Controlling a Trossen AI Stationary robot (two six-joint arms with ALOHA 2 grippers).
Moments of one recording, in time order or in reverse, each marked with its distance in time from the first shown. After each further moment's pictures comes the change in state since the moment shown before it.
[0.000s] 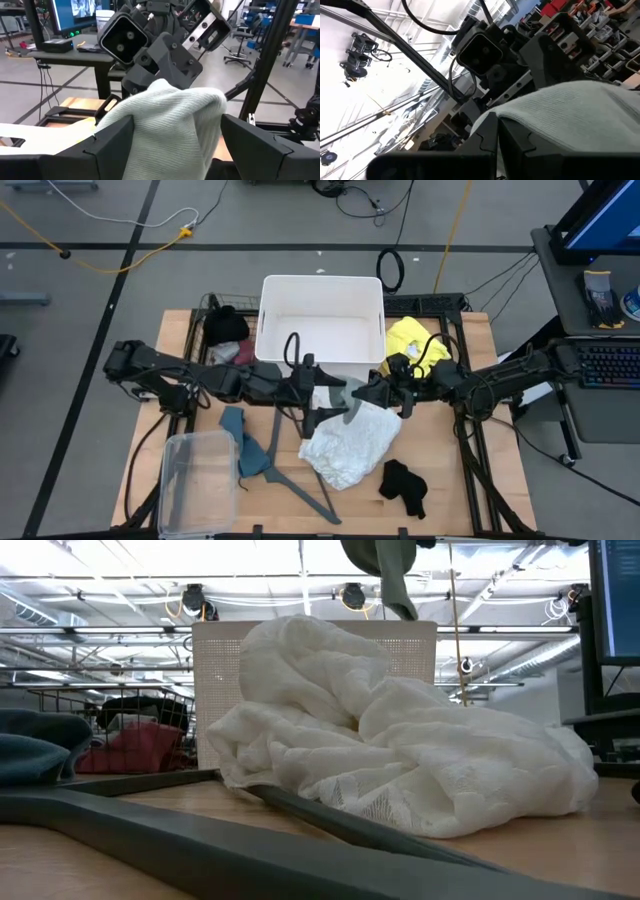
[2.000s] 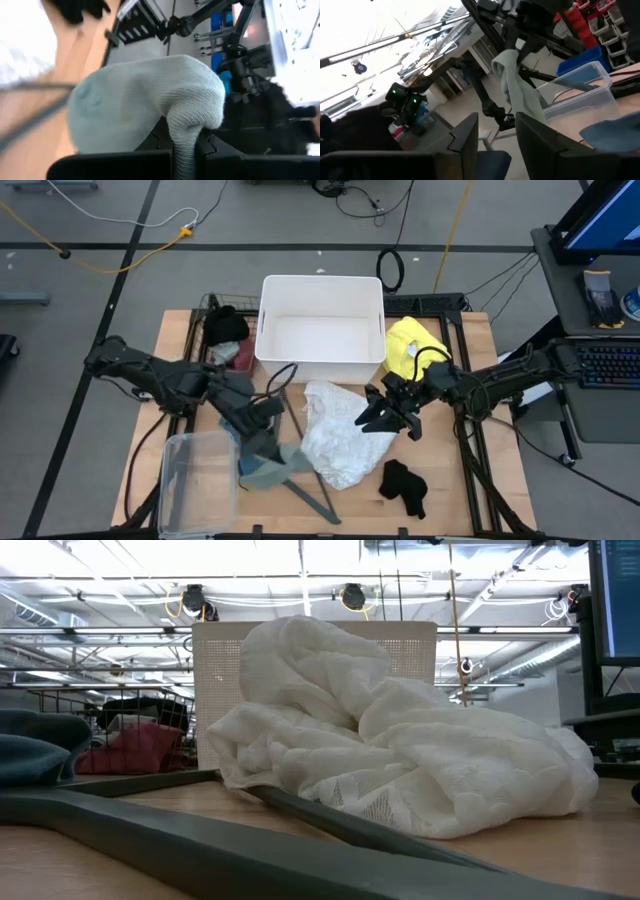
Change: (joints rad) left arm -0.125 -0.199 0.000 -0.515 0.612 -1.024; right arm 0.001 -0.001 0.000 -0.128 -0.367 -0.172
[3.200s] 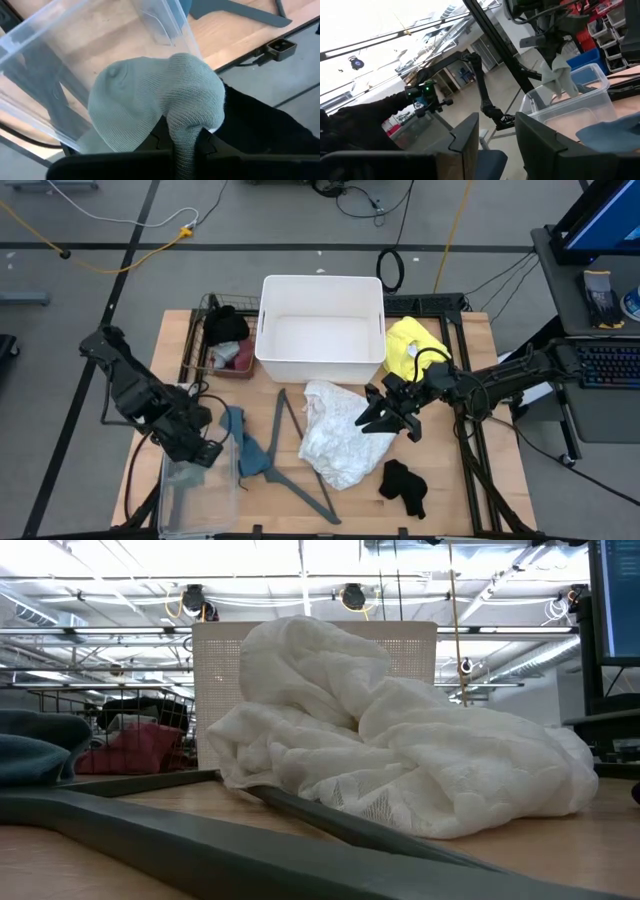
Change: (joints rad) left arm -0.433 -0.146 0.001 -0.872 -0.257 -0.823; right arm 0.000 0.000 0.000 -0.007 0.005 -0.033
